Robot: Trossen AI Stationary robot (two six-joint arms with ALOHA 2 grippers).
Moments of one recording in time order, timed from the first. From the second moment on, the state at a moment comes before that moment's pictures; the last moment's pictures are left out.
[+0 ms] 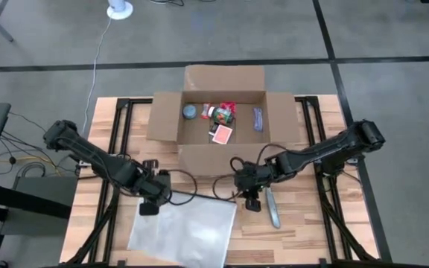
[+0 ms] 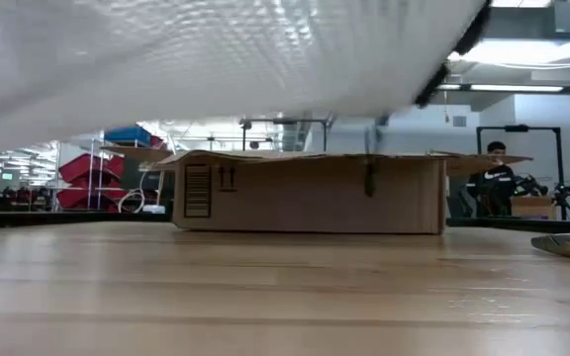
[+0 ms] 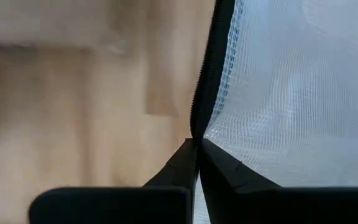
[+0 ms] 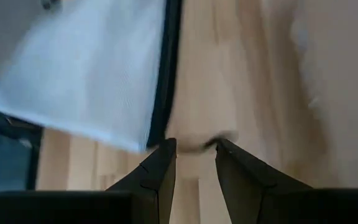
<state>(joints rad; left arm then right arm) -0.49 1.38 1.24 -1.27 -0.23 -0.52 0.25 1.53 1.12 -0.46 -0.04 0.35</state>
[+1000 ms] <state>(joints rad) -0.48 1.49 1.48 -1.26 -0.85 -0.08 0.09 1.42 1.29 -0.50 0.04 0.16</state>
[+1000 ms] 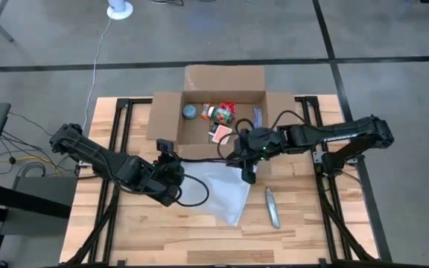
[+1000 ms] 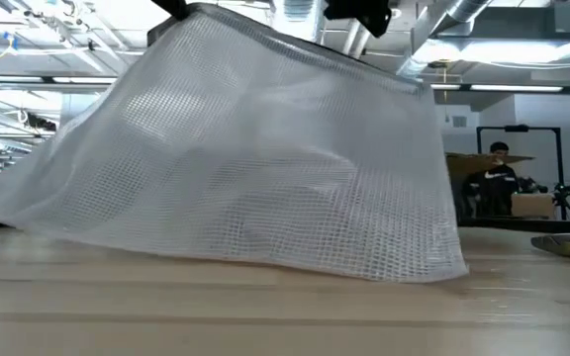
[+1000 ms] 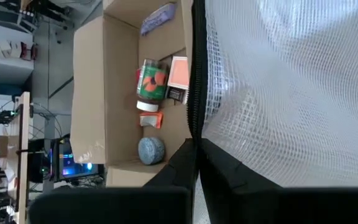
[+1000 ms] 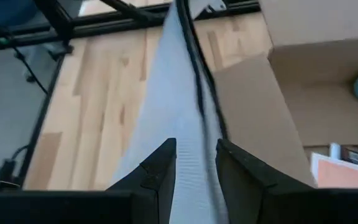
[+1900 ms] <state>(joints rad) -0.48 1.49 1.54 -1.22 -0.86 -0.04 0.12 1.43 1.29 -0.43 0.05 0.20</state>
